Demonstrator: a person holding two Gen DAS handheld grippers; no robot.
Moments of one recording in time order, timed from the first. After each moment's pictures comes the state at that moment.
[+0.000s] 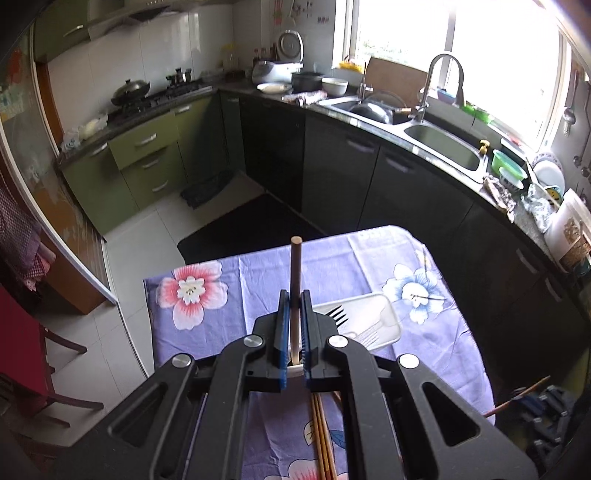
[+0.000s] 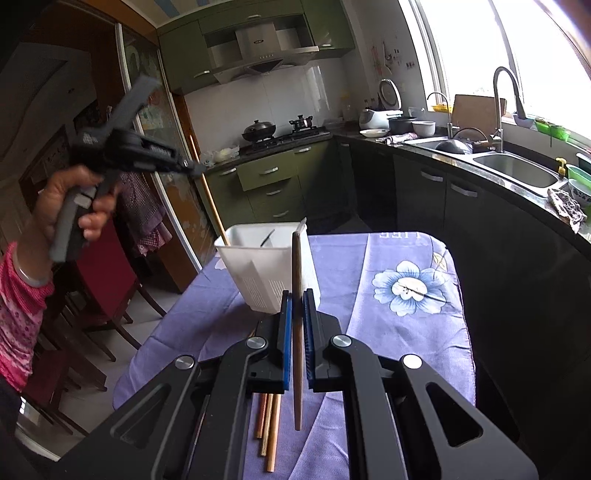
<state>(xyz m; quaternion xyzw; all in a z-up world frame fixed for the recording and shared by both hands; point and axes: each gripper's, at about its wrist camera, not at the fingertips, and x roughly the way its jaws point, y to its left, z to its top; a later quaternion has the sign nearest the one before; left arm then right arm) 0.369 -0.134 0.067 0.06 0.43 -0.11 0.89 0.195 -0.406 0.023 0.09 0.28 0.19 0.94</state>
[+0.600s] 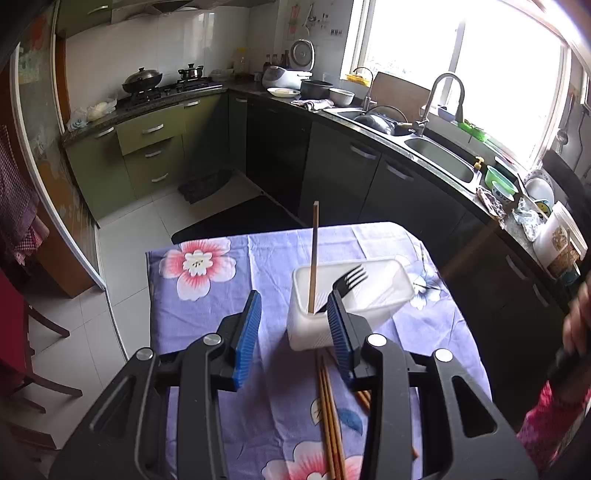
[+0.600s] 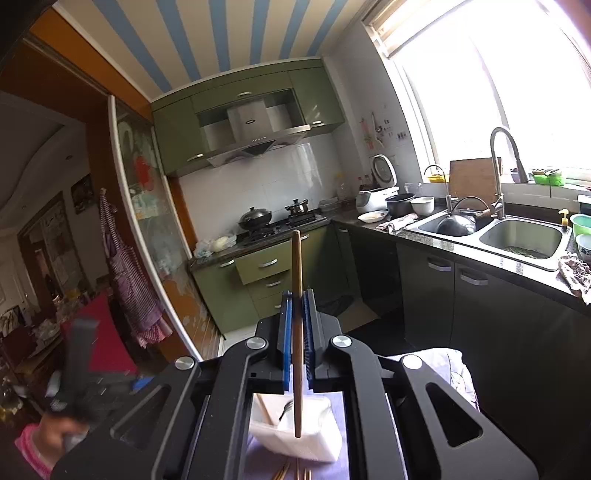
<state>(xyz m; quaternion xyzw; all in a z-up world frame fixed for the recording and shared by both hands) 0.312 -0.072 0.043 0.00 0.41 -0.12 0.90 0.311 -0.377 0.135 0.15 0.16 0.15 0.97</state>
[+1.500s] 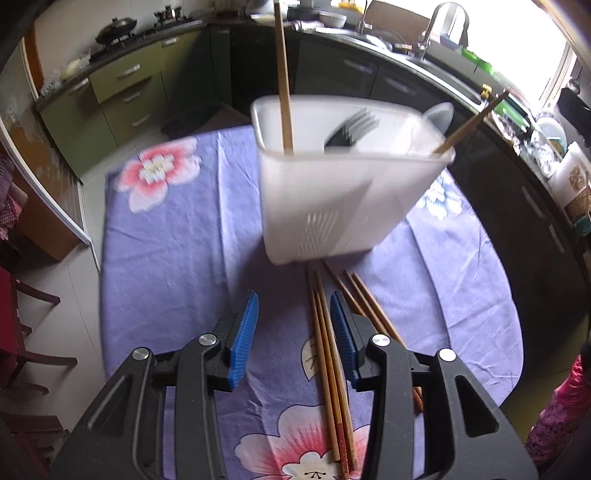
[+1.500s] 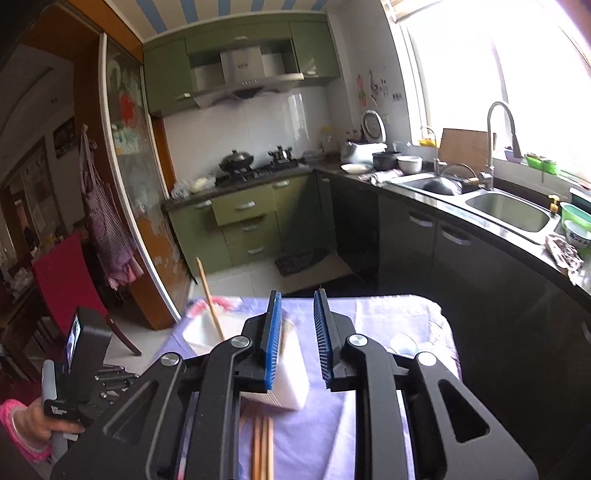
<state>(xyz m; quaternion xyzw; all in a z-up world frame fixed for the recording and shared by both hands) 0.314 -0.111 -0.093 0.04 0.53 -0.13 0.84 0.297 -0.376 0.040 0.07 0.26 0.12 0.95</state>
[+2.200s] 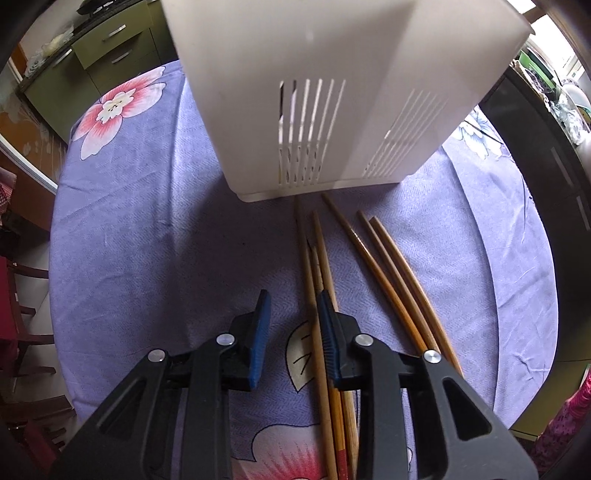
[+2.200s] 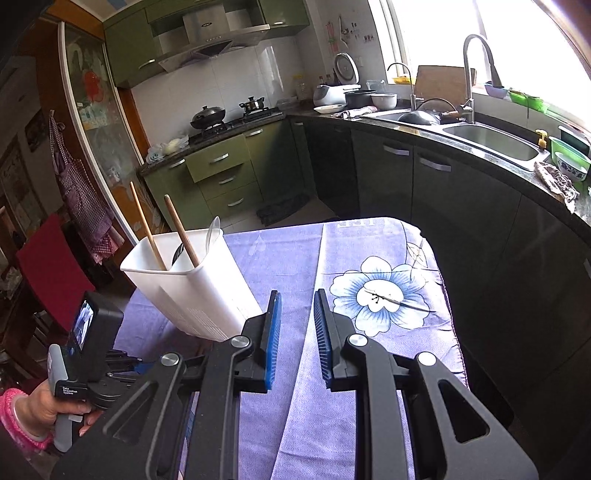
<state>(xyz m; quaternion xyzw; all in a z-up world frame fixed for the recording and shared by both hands) 0.330 -0.140 -0.175 0.07 0.60 -0.12 0.79 0.304 -0.421 -0.044 0.10 0.35 0.11 0.93</state>
